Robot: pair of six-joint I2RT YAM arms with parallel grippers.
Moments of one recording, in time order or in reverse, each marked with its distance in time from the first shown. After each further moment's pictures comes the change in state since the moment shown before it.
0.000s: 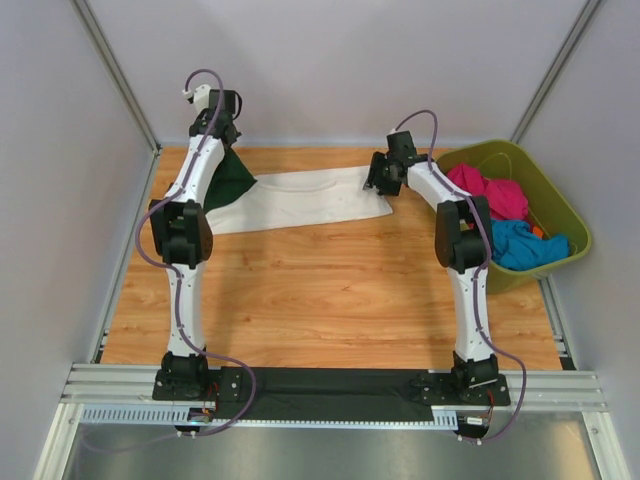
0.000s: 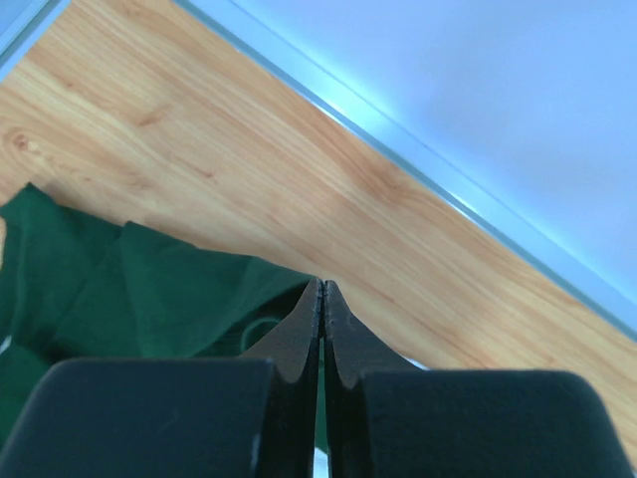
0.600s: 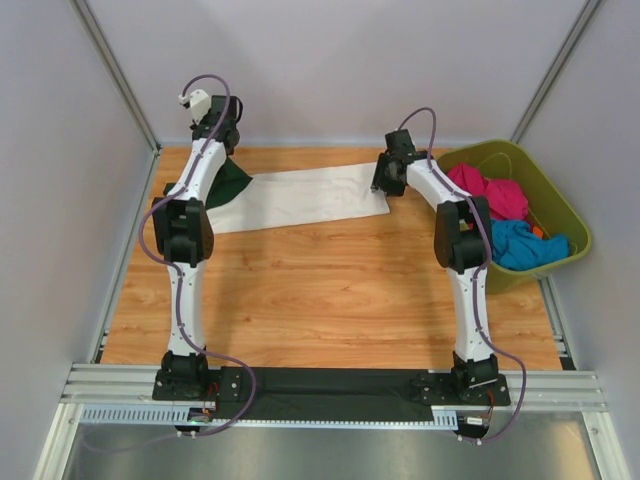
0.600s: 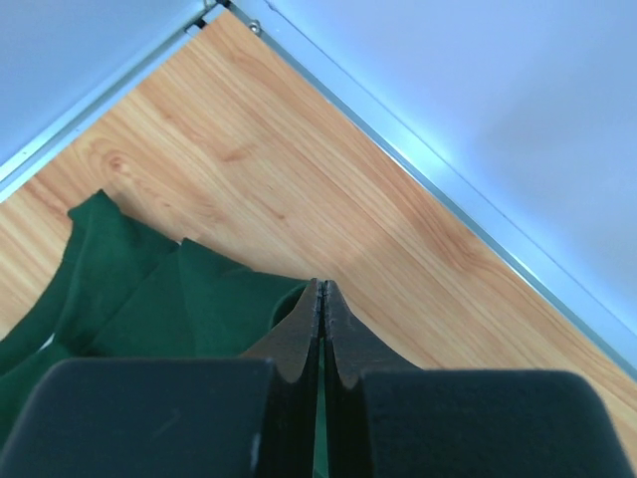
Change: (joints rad) left arm 0.006 0.037 -0.032 0.080 -0.210 -0.002; right arm 0.005 -0.003 0.035 -0.071 0.105 -0.002
